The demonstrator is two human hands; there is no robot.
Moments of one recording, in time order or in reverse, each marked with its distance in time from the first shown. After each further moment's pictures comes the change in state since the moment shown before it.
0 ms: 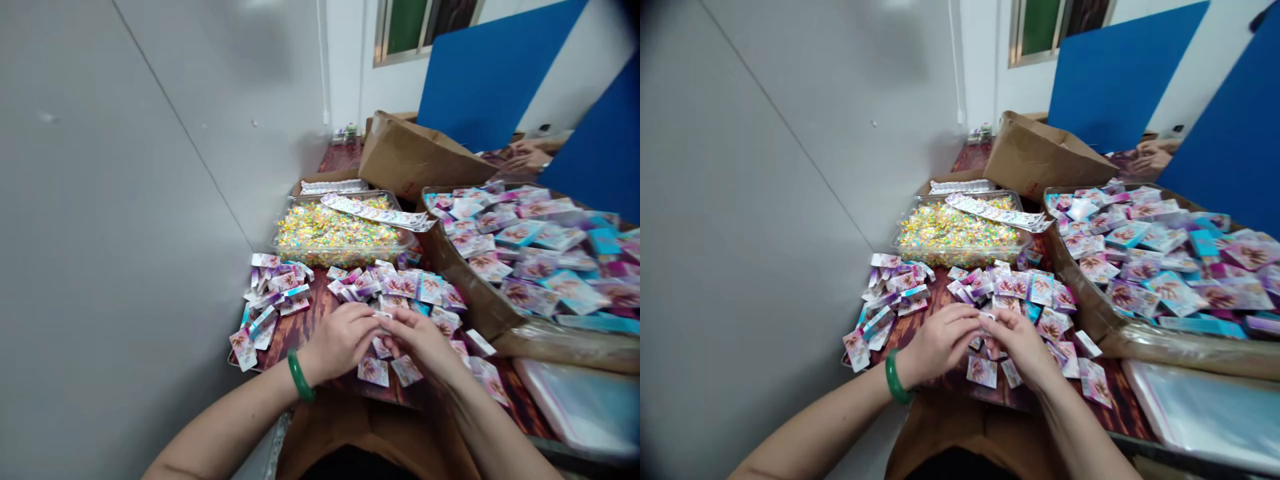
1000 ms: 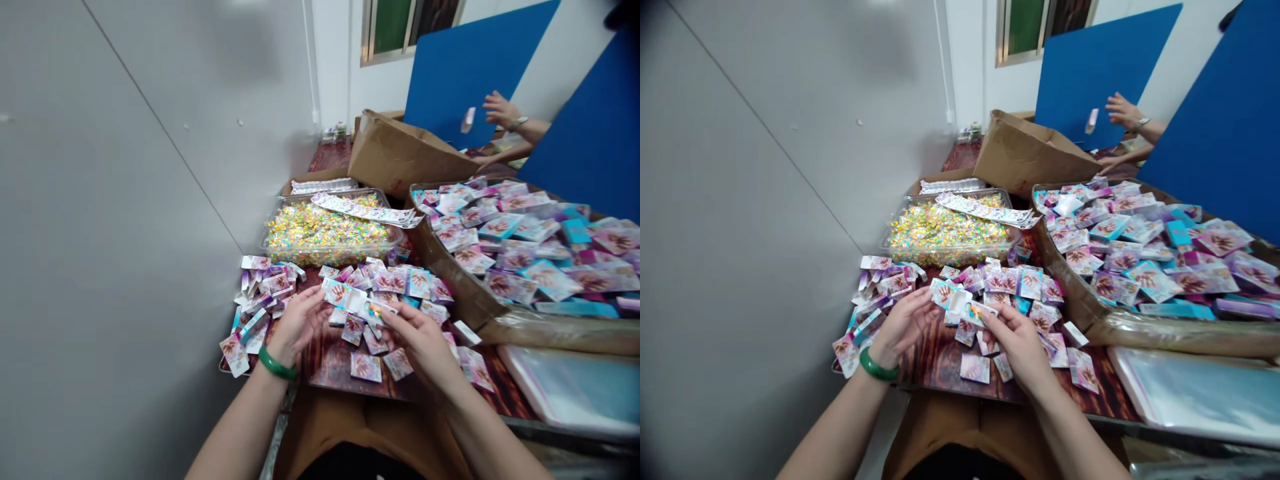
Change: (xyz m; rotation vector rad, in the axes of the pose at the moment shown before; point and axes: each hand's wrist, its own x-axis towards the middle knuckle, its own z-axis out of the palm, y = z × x) left_hand -0.009 -0.041 -0.006 -1.459 0.353 -1.051; right_hand -0.013 0.004 0.000 -0.068 0.225 -0.130
